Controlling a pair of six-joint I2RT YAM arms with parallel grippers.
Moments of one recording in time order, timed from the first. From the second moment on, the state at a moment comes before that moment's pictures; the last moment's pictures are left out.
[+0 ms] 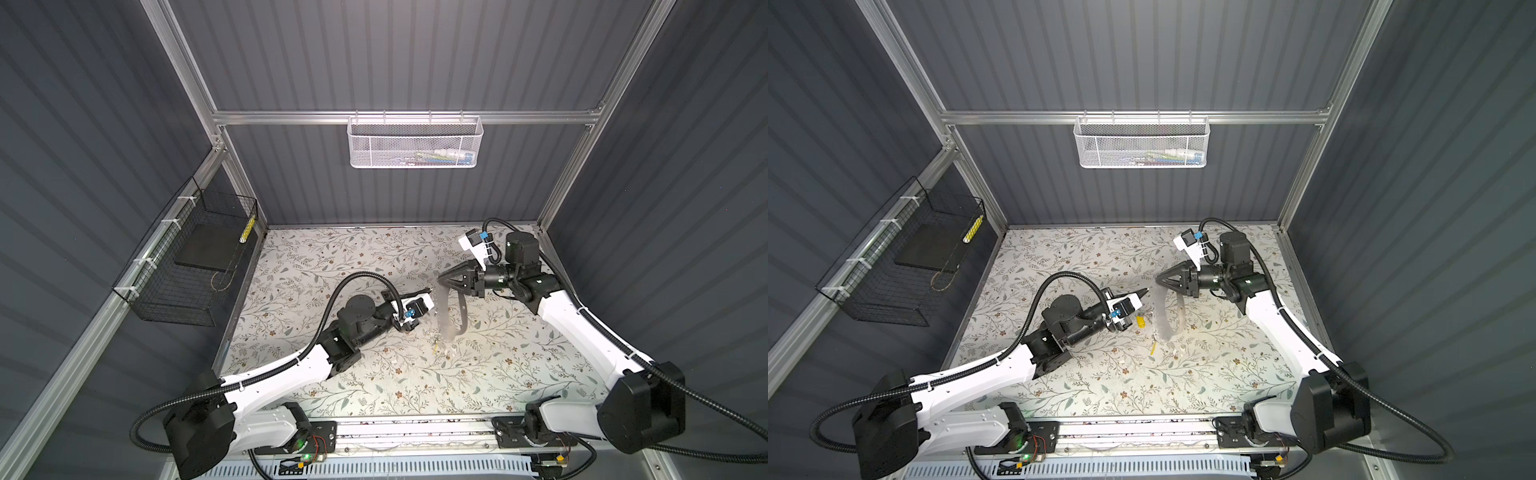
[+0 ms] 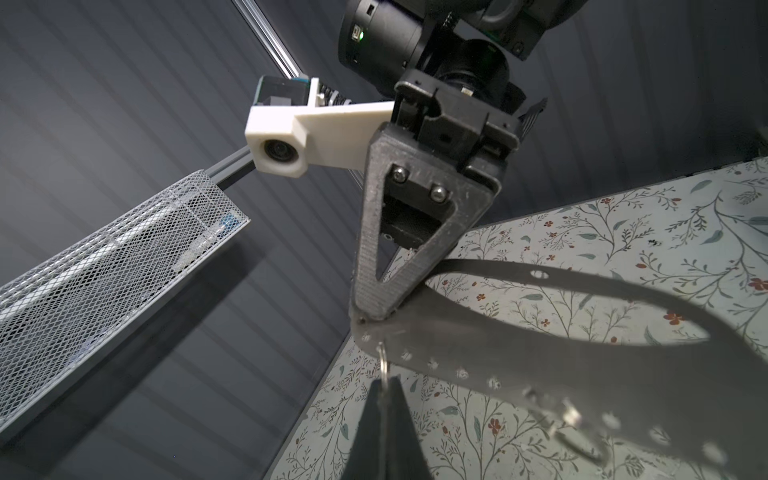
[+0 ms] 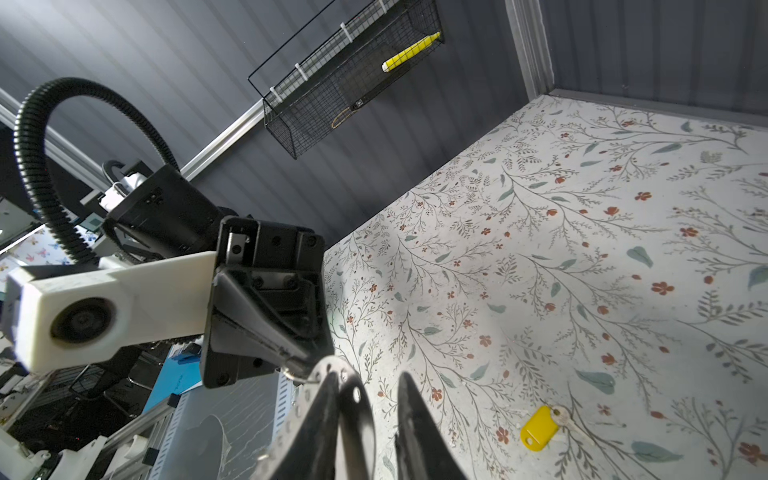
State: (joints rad) left arm -0.93 1.19 0.70 0.53 0.13 0.61; right arm 0.27 1.32 1.05 -0.19 -1.16 0.13
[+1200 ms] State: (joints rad) left arm -0.95 1.21 0.72 0.51 -0.11 0.37; right arm 0.35 1.27 0.75 -0.05 -0.58 0.22
